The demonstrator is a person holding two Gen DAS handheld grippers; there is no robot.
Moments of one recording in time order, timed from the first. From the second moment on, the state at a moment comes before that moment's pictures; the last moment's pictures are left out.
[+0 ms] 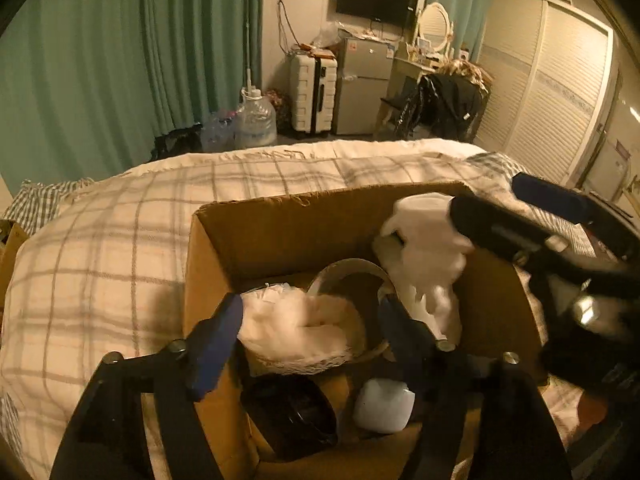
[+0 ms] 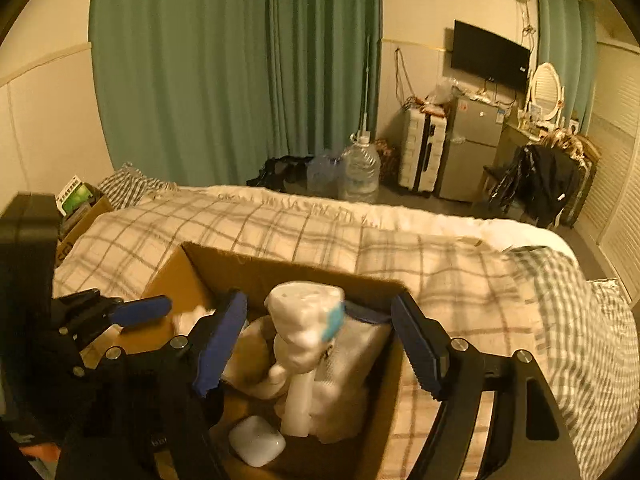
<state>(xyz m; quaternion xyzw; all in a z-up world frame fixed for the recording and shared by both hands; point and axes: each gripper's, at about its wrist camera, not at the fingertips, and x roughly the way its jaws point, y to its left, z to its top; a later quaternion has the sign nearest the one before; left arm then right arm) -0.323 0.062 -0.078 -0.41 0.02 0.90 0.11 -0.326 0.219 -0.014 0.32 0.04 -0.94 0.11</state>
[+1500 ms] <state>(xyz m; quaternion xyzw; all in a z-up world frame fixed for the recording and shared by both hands) -0.092 0.014 -0.031 -0.17 -0.03 0.98 -0.03 -0.095 0.245 -0.007 0.19 0.06 -0.98 -0.02</state>
